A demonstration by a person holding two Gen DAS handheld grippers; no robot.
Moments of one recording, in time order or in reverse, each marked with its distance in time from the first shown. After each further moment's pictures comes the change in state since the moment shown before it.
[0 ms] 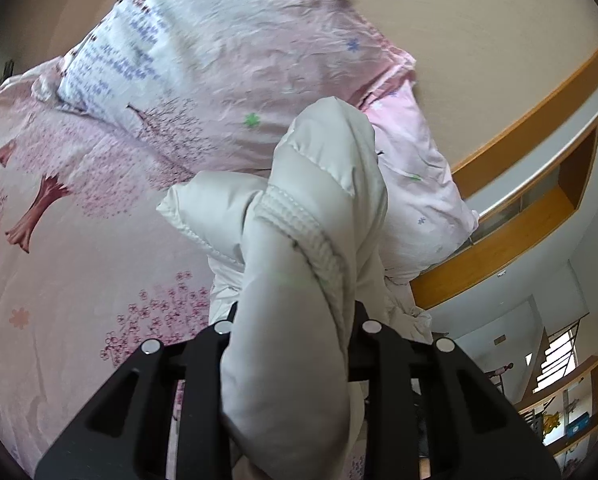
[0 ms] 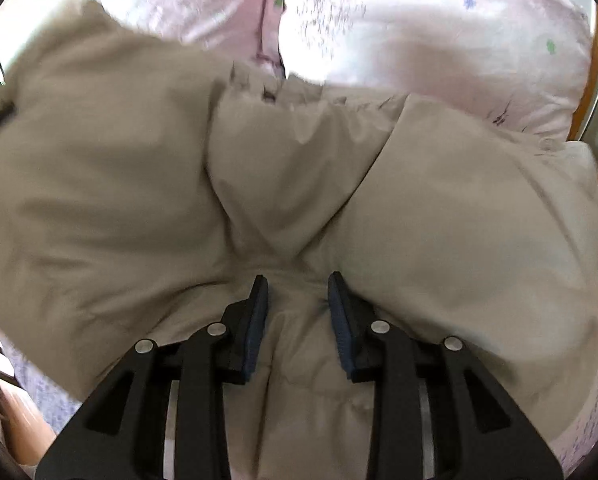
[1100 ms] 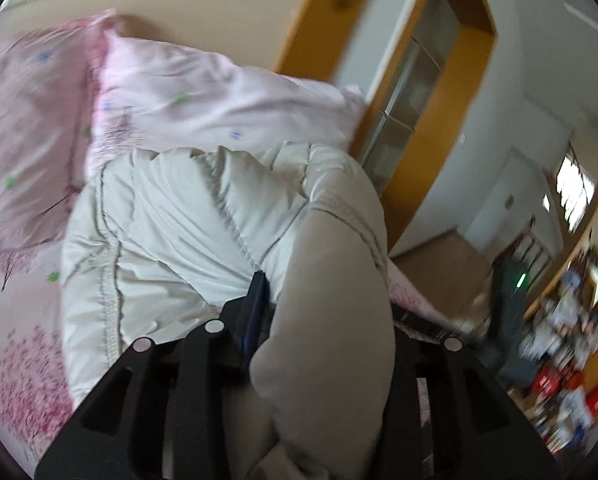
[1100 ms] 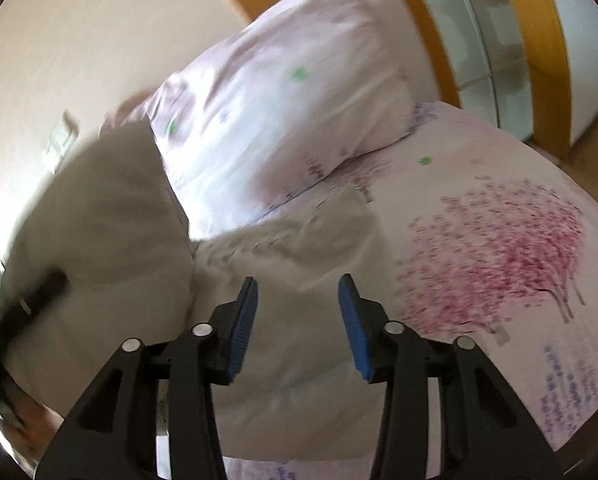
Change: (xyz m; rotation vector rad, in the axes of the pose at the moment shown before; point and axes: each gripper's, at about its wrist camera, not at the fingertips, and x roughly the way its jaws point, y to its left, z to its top) left arm 0.124 -0.261 -0.147 0.617 0.062 -0.073; right arm -0.121 -0.248 -0.058 0.570 -0.326 0.151
